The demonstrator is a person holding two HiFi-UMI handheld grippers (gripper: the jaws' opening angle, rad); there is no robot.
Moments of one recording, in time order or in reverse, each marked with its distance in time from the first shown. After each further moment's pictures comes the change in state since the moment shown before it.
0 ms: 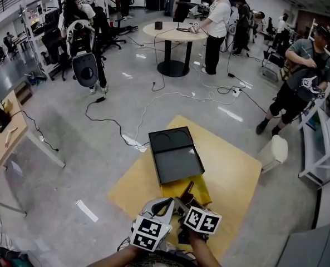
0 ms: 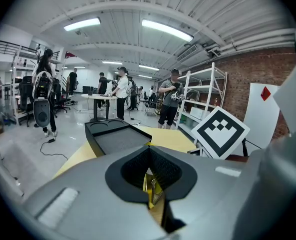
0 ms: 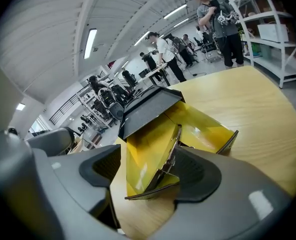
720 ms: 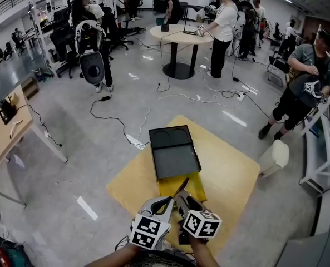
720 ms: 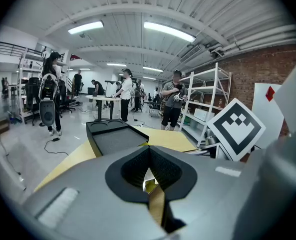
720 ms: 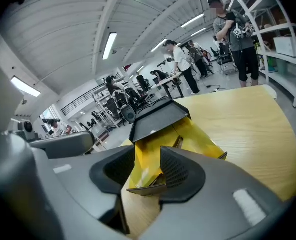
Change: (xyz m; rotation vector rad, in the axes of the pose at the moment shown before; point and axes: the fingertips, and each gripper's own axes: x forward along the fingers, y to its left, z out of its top) left arm -0.117 -0.319 -0.017 -0.020 -0.017 0.052; right arm -0.329 -0.077 -0.072 -0.171 -0.075 0.087
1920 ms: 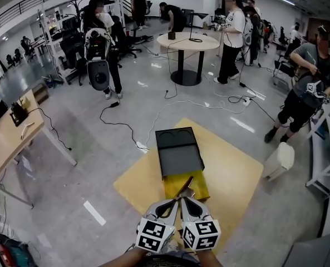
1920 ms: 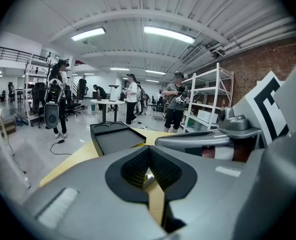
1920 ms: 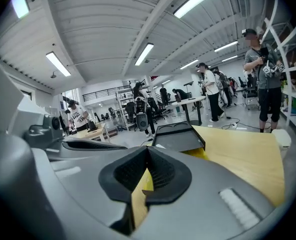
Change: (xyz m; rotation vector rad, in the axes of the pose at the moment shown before) left arm -0.220 -0.512 -0.074 0.005 -0.035 0.068; right arm -0.550 -0.046 -0.137 -0.350 -0.150 0.122
